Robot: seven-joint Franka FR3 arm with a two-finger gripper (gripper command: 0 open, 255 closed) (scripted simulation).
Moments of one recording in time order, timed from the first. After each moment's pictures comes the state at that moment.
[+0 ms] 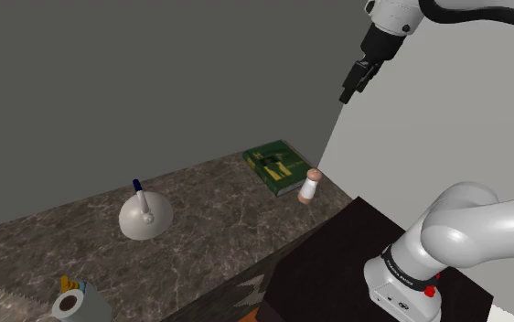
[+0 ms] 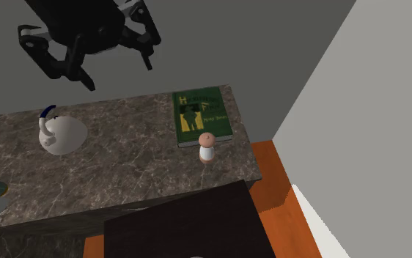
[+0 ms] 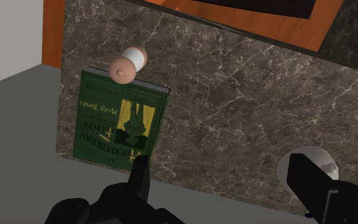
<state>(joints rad) 0.02 -0.75 0.04 -2.26 -0.03 1.65 -0.11</state>
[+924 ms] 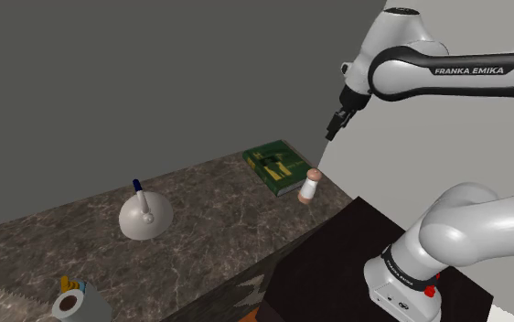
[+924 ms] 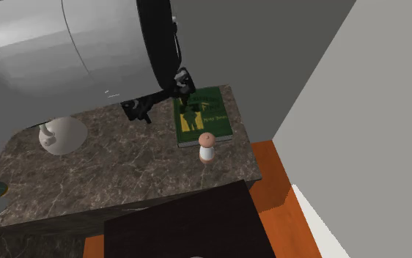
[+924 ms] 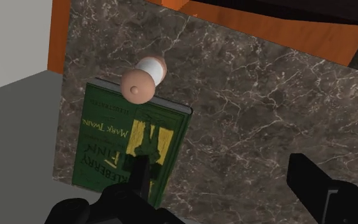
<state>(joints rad) -0.02 -0.69 -0.04 -2.59 -0.11 2.02 -0.20</state>
